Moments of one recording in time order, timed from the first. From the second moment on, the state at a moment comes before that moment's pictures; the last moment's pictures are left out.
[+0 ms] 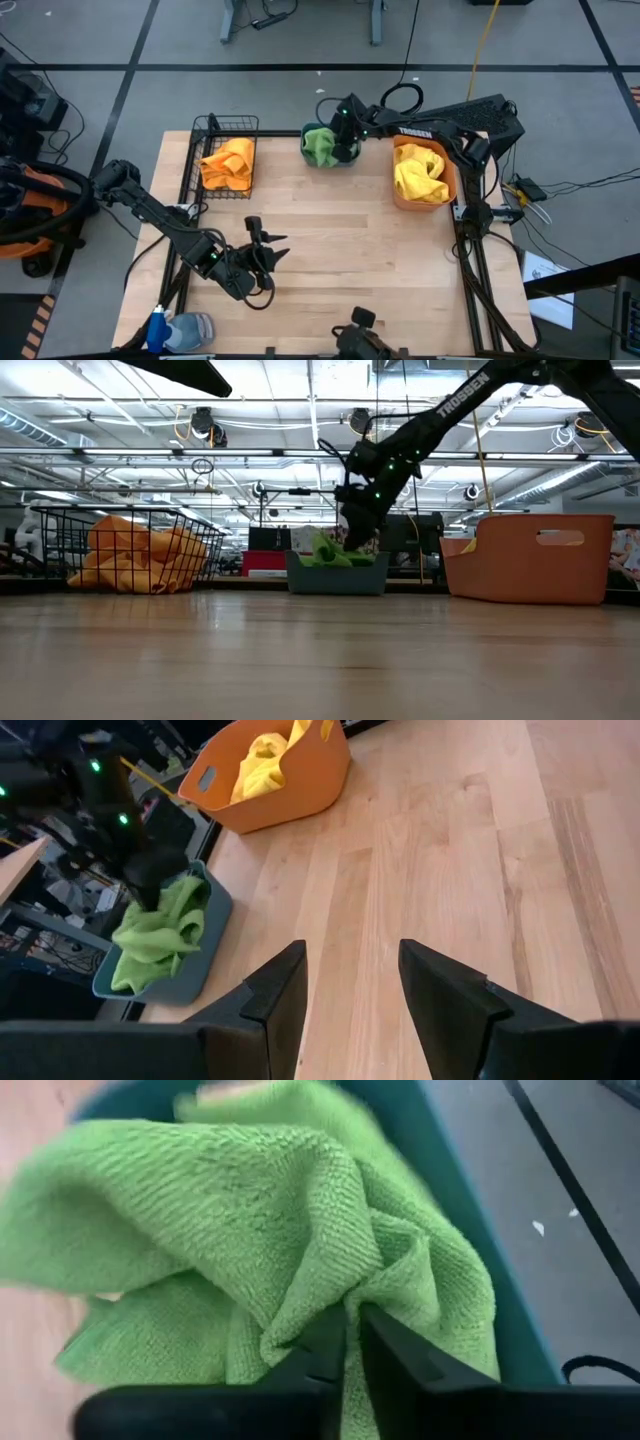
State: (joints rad) left arm -0.63 1.41 1.00 -0.45 -0.89 -0.18; right arm -0.64 2.01 1.50 -0.40 -0.08 -0.29
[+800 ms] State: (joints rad) left arm -0.63 1.41 1.00 -0.47 -0.89 -0.20; right arm -0.49 1.95 1.54 -0.63 -0.15 -0.37
